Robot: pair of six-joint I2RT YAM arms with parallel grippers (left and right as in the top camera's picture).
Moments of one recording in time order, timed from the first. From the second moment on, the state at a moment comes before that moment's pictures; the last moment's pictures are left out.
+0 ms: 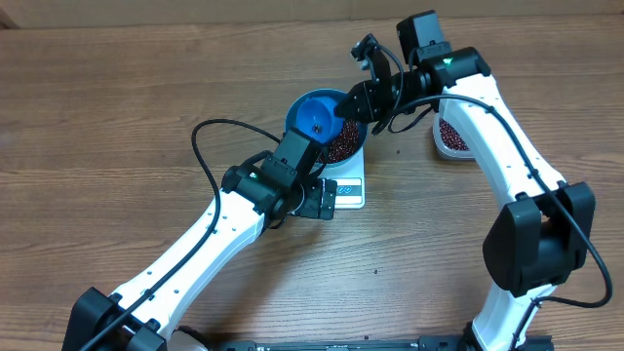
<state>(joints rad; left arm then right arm) -0.59 1.51 1.10 -0.77 0.02 -0.44 0.27 1.96 1.77 -0.91 -0.75 -0.03</state>
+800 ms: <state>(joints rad) -0.59 1.51 1.10 -0.77 0.02 -0.44 0.11 1.89 1.78 -0.88 -0.75 -0.03</state>
